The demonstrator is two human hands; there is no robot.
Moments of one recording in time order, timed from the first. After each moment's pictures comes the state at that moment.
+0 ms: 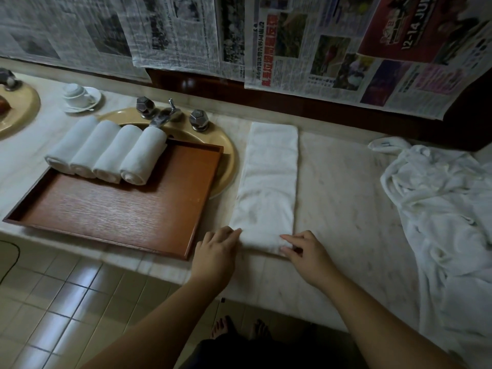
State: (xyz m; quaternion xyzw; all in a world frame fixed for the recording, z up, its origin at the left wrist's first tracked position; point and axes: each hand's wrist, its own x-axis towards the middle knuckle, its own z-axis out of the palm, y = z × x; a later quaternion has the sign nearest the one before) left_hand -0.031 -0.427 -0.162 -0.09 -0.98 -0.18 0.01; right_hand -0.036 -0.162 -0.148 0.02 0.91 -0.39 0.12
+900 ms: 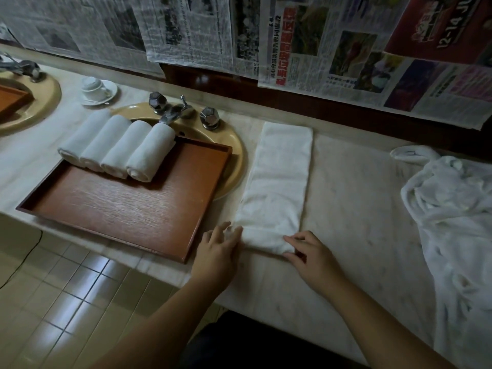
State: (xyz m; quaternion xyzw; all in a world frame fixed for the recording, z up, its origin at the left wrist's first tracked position) left_hand -0.041 -0.416 -0.169 -0.03 -0.97 -0.24 0.03; right_hand -0.062 -0.145 -0.159 -0.09 0.92 -0.37 0.07
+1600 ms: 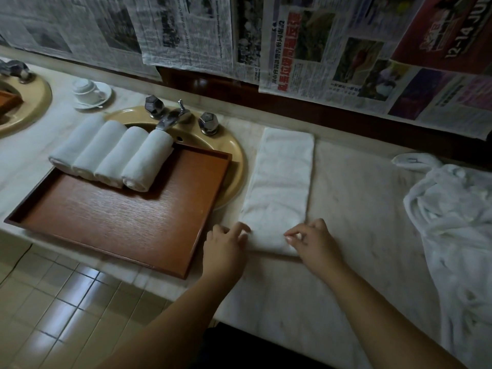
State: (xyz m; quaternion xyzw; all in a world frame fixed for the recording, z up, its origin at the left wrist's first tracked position) left_hand -0.086 -0.395 -0.143 0.06 -0.96 -0.28 -0.02; right_hand -0.118 -0.161 -0.142 0.03 0.93 -0.37 0.08
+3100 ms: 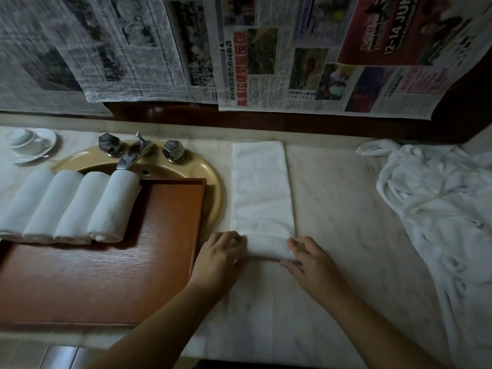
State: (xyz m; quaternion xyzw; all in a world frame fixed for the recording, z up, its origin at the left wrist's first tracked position) left_hand -0.147 -0.433 -0.161 -0.29 -0.93 -0.22 0.09; right_hand -0.086 -0.164 -0.168 -0.04 0.96 -0.28 -0.07
